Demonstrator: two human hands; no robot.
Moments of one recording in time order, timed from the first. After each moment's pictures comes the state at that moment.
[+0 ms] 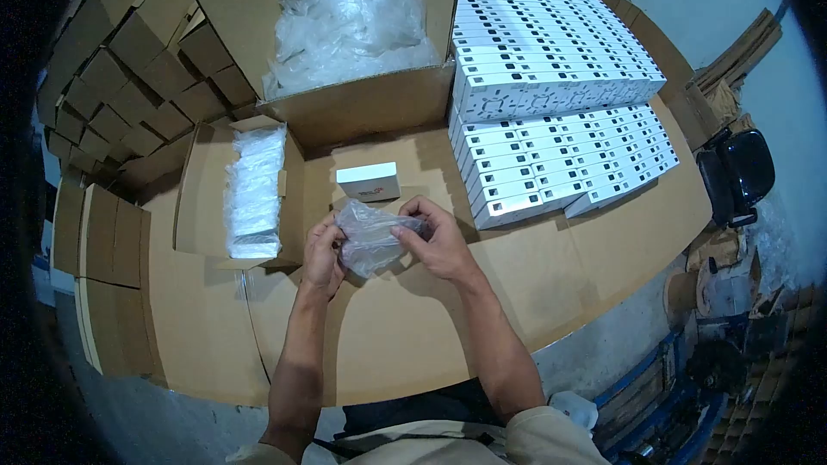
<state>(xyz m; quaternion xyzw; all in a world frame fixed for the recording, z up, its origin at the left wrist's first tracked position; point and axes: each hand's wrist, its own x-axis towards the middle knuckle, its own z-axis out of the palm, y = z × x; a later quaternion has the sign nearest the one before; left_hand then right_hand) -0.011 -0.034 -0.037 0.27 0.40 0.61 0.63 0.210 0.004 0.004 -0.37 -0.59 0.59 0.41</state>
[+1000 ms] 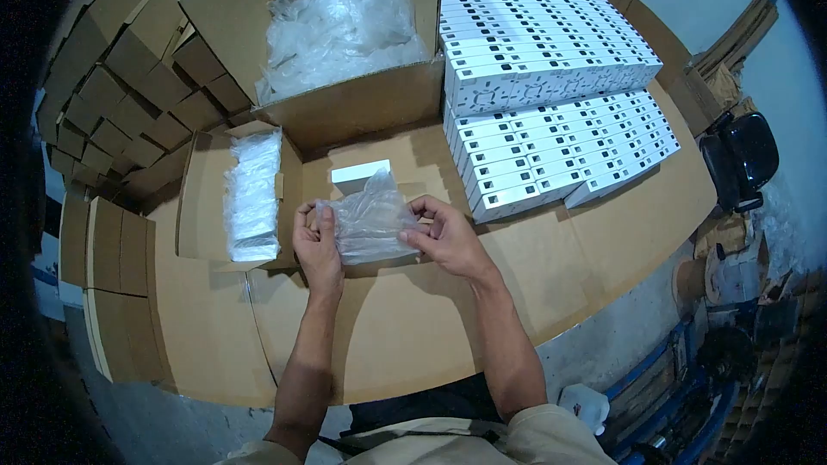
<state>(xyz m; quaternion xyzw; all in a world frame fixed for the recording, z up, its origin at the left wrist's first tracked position) 0.019 -0.036 -0.005 0.32 0.50 0.70 0.40 0.229 0.002 0.021 -0.40 -0.52 0.68 0.33</state>
